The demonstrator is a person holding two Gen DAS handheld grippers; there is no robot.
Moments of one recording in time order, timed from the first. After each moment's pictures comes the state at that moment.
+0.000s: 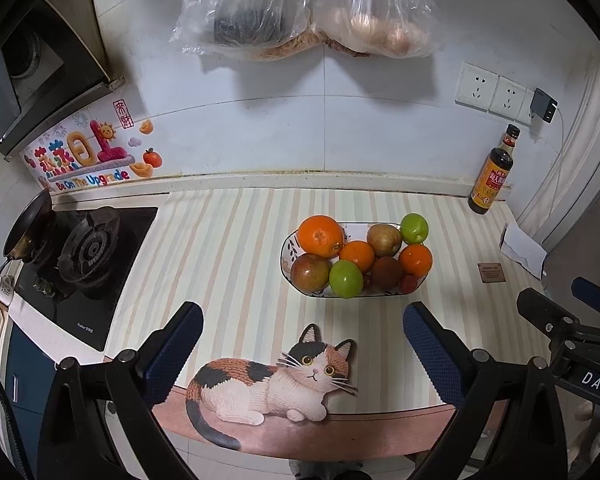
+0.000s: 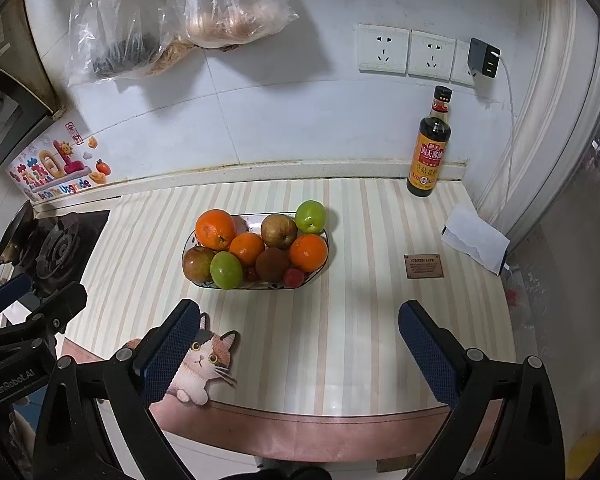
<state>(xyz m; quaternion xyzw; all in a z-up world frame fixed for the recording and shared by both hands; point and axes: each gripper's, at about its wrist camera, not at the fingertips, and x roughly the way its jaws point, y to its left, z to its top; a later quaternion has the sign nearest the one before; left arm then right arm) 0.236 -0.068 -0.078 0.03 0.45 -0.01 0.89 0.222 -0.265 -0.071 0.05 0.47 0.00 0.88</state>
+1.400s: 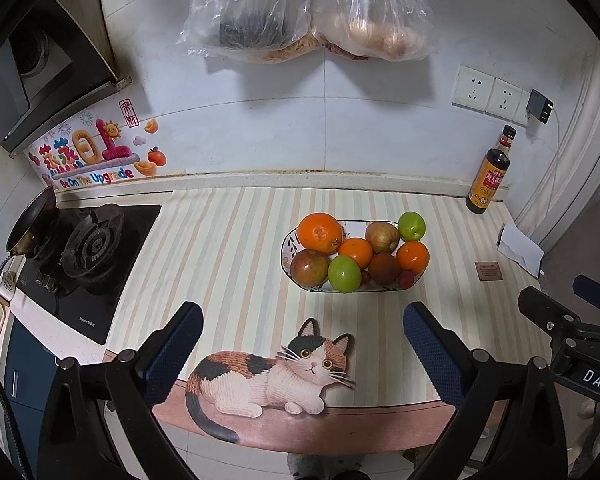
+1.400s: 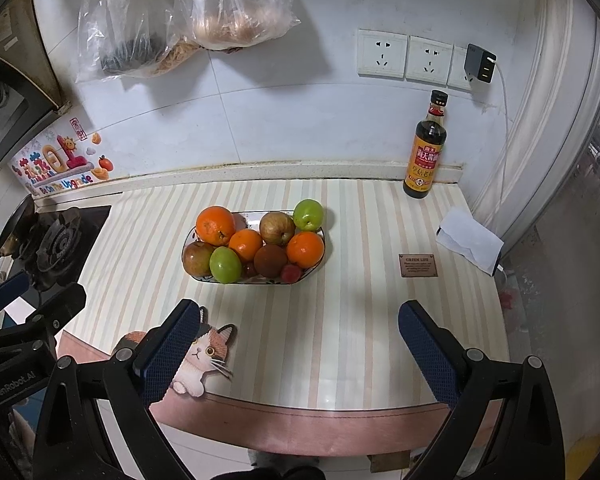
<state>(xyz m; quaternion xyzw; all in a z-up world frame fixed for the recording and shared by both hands) 0.222 -0.071 -0.075 0.03 0.45 0.00 0.89 0.211 -0.266 -0.065 0.04 0.47 0.00 0.88</state>
